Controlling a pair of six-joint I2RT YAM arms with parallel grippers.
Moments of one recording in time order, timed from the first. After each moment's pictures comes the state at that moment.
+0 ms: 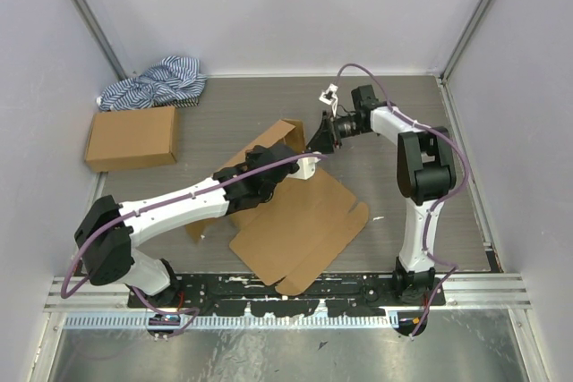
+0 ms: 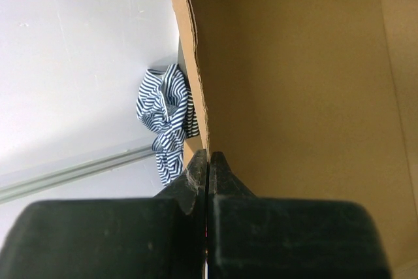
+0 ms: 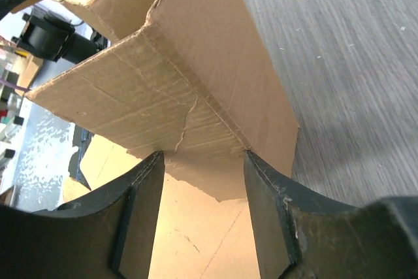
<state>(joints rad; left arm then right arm) -1.02 1.49 1.11 -0.28 -0.74 0.84 0.18 2.08 1.51 -0.56 -1.32 -0.47</state>
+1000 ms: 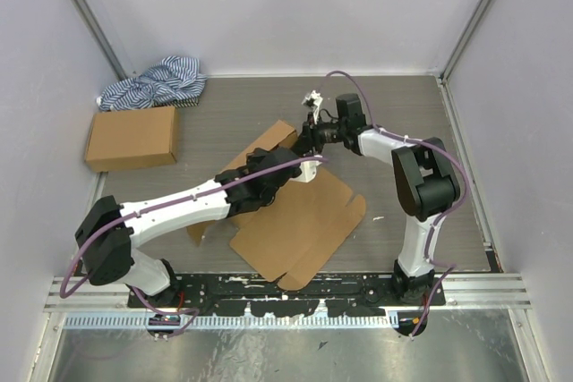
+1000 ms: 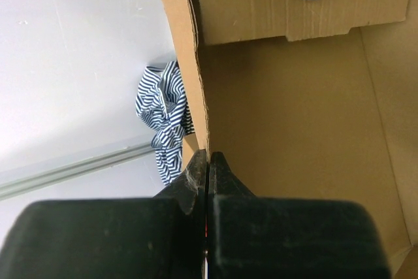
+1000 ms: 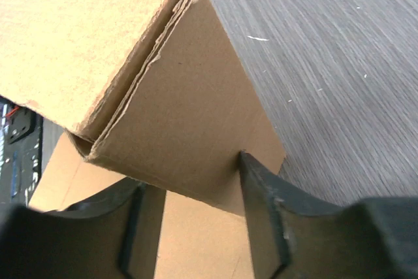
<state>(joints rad) -1.04 1.49 1.10 -0.30 -0.76 0.81 0.32 1.95 1.24 0.09 -1.06 -0.08</state>
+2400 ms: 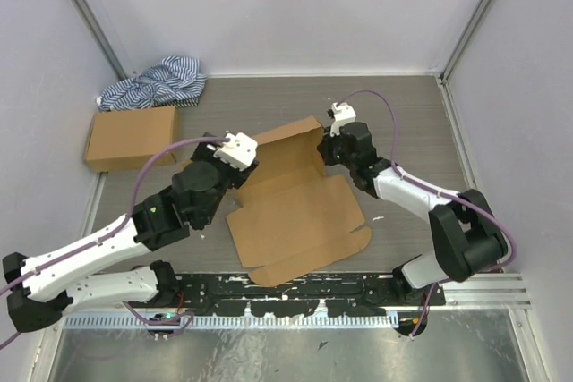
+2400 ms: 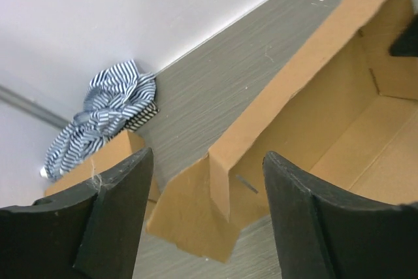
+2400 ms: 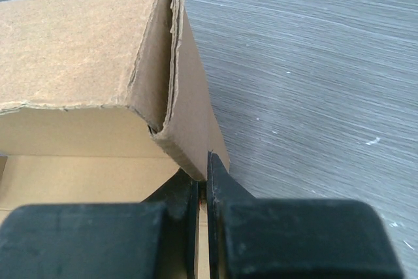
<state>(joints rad) -1.10 0.95 0.96 -0.21 -0.79 0.34 0.47 1.48 0.80 0.24 -0.04 0.19</state>
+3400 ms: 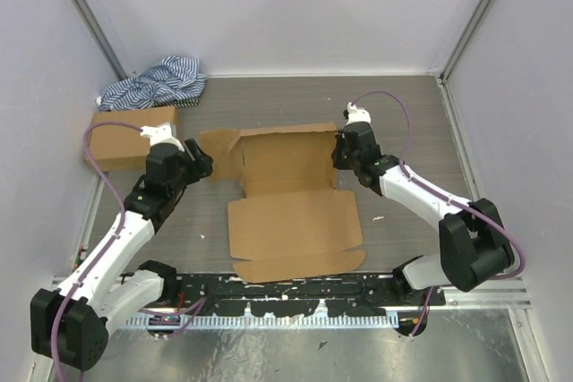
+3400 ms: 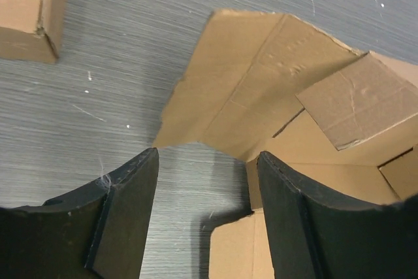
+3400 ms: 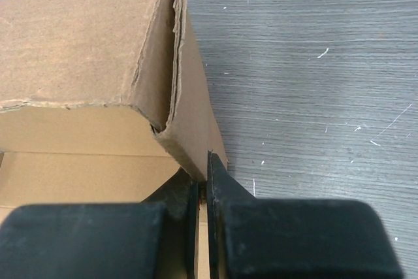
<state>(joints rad) -0.31 0.93 0.64 -0.19 -0.20 -0.54 0.46 1.39 0.83 -0.06 0.15 0.38</state>
